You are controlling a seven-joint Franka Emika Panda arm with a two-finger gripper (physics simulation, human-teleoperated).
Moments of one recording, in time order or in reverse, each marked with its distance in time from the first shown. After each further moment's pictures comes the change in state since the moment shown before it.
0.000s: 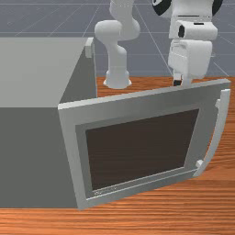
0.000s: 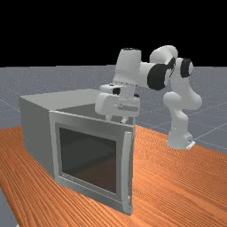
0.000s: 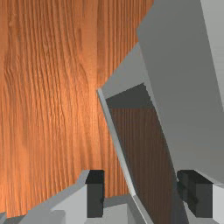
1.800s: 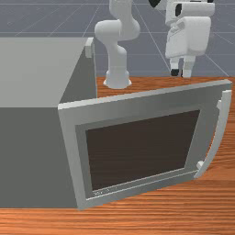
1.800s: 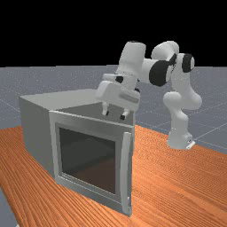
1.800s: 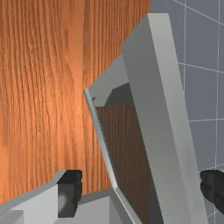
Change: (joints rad) arm -0.005 -0.113 -0.005 -0.139 -0.024 0.168 -0.006
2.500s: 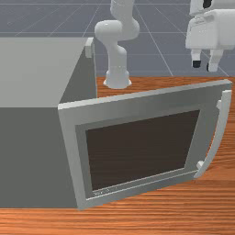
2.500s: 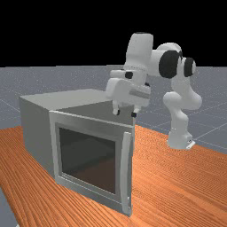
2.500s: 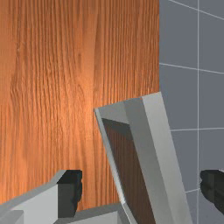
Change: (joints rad) arm 0.049 0.099 0.029 0.233 0.031 -0.220 0.028
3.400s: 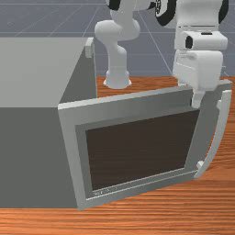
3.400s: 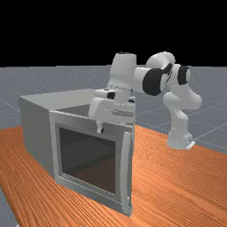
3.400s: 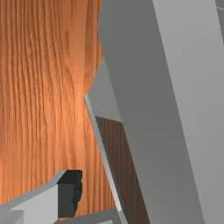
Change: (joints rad) arm -0.055 0.160 -0.010 0.097 0.019 0.057 -0.062
